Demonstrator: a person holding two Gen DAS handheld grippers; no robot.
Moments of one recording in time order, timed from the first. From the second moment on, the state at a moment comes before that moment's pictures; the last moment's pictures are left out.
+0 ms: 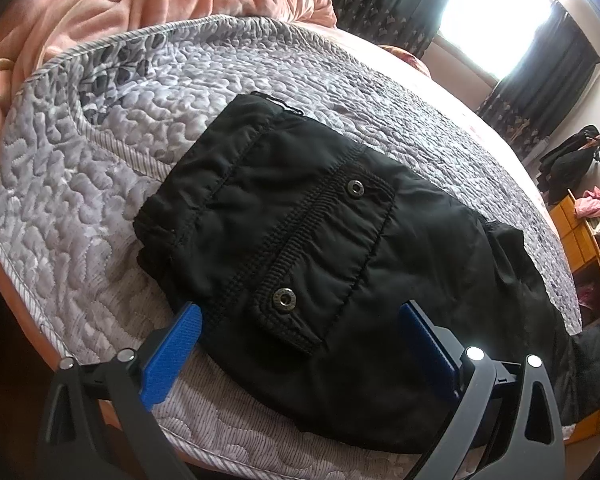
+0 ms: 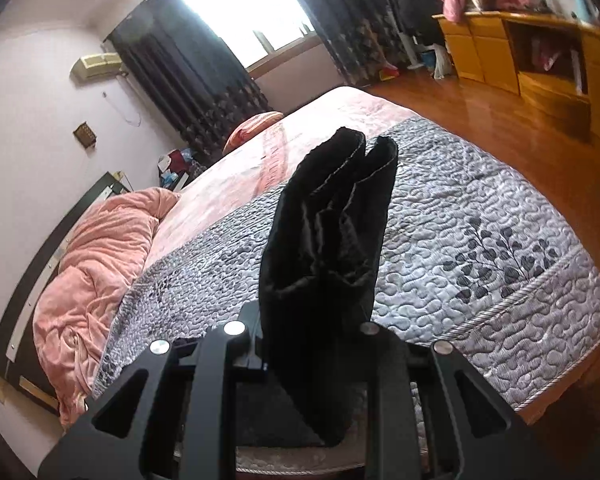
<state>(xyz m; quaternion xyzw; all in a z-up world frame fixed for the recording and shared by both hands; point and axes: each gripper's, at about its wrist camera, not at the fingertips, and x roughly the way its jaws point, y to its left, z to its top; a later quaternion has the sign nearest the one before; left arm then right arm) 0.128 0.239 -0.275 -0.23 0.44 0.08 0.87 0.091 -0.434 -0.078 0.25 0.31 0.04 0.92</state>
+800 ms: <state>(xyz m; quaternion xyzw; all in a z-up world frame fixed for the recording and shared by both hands) 0.130 0.240 -0.277 -0.23 0.45 0.08 0.86 0.094 -0.352 -0.046 0.16 0.30 0.02 0.94</state>
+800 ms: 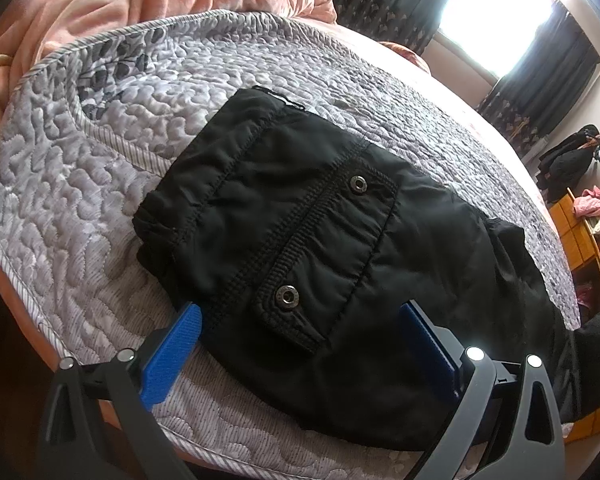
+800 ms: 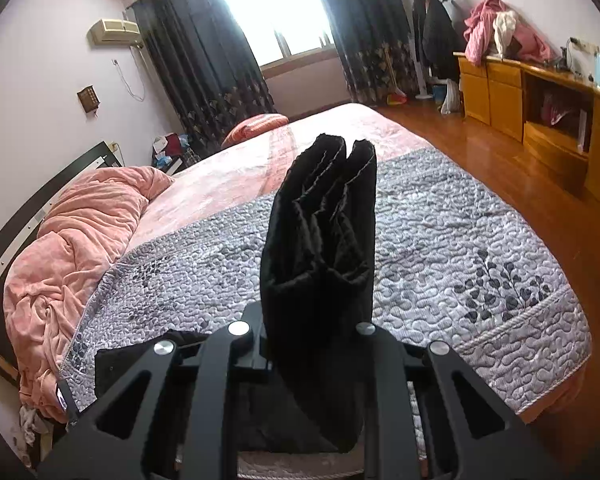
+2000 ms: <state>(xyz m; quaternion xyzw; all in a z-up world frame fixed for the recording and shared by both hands) 0.132 0.242 -0.279 -0.22 0.45 0.07 0.86 0.115 -0.262 -0.053 -0.01 0.31 0.02 0.95</state>
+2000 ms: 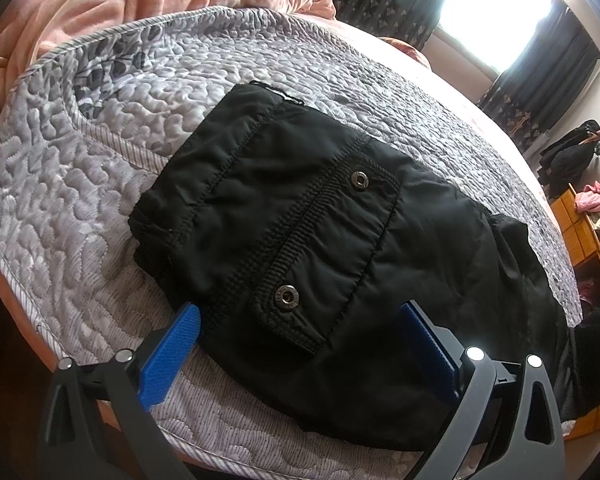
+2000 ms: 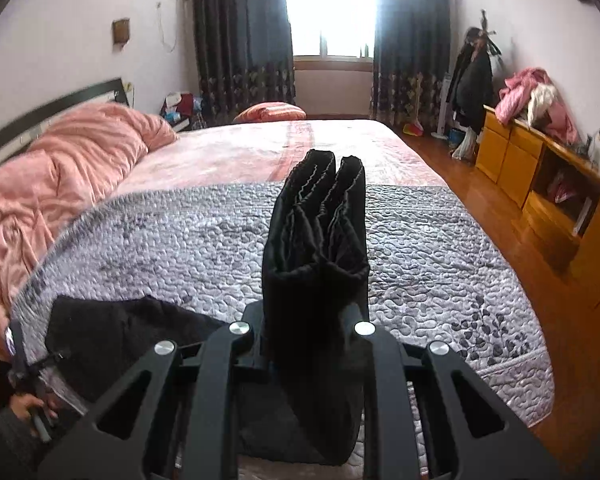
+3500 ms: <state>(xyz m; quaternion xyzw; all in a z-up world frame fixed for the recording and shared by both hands) 0.128 0.245 -0.281 -0.25 0.44 0.06 0.86 0.096 -0.046 -0.243 -0.44 0.32 0.06 0.84</state>
